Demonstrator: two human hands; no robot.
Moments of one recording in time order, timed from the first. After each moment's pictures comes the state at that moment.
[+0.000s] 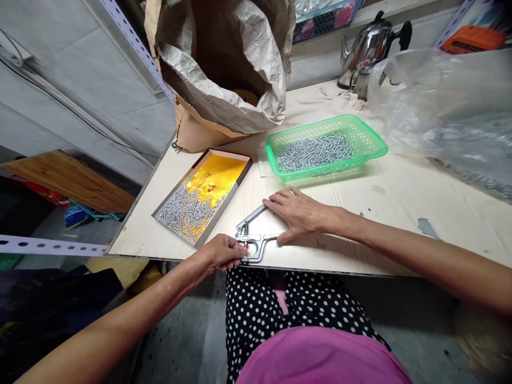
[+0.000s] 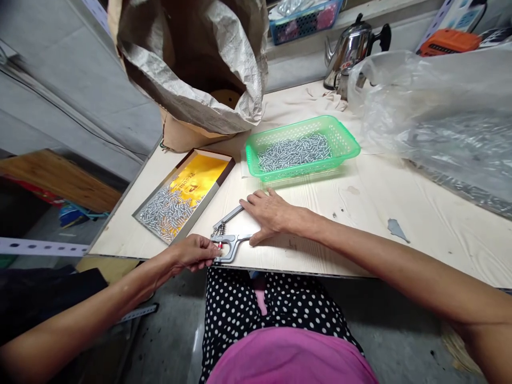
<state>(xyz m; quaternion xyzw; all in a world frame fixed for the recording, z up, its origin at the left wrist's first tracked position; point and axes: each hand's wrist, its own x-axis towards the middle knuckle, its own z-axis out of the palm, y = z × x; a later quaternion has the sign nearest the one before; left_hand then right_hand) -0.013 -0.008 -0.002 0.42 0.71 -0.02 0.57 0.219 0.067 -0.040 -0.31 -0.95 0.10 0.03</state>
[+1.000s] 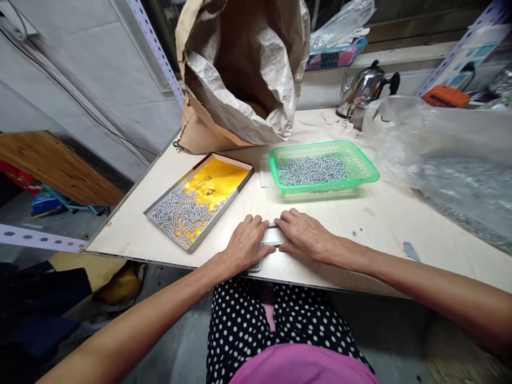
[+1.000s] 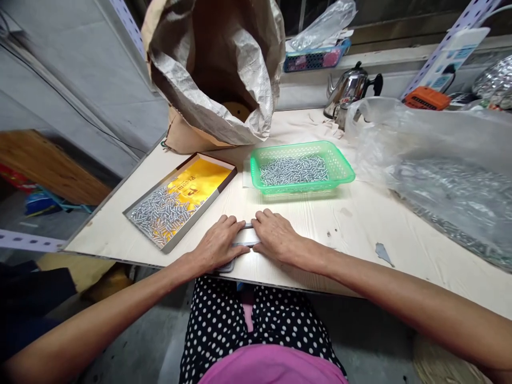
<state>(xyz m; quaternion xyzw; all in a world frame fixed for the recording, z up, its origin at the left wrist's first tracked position) 0.035 0.010 -0.017 0.86 0.50 -0.01 0.11 0.219 0.037 -0.021 -0.40 -0.91 0.08 -0.01</state>
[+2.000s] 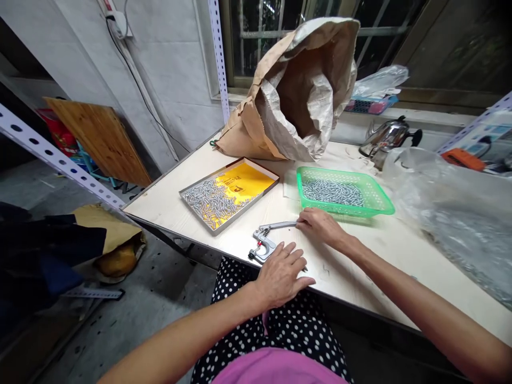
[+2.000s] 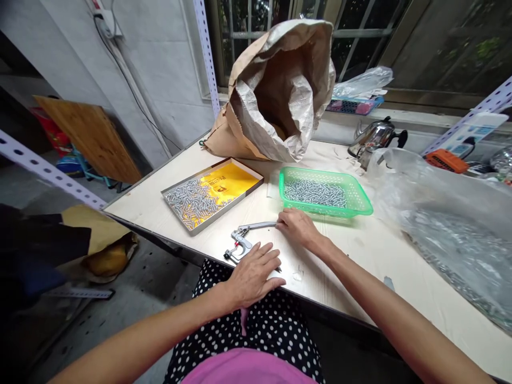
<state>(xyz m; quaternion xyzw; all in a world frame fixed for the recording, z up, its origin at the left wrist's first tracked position) 0.062 -0.066 -0.063 0.87 0.45 0.20 0.09 0.220 0.077 -0.038 -0.40 -0.91 0.04 0.04</state>
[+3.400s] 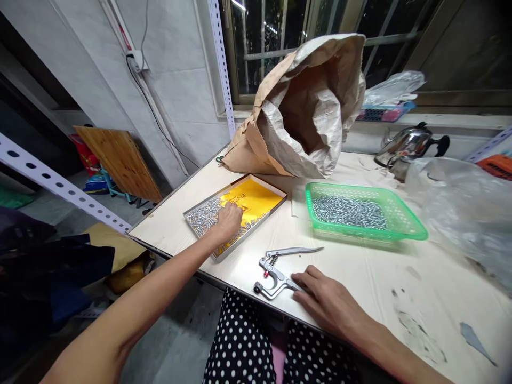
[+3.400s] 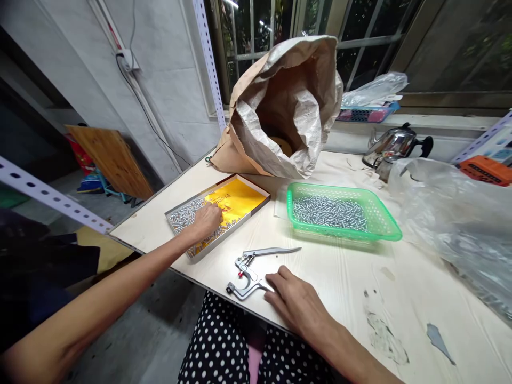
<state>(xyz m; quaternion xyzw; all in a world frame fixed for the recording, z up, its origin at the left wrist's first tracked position) -0.084 0.084 -0.010 0.68 0.73 -0.05 0.01 0.206 -0.009 -0.043 -0.39 -0.89 0.24 0.07</state>
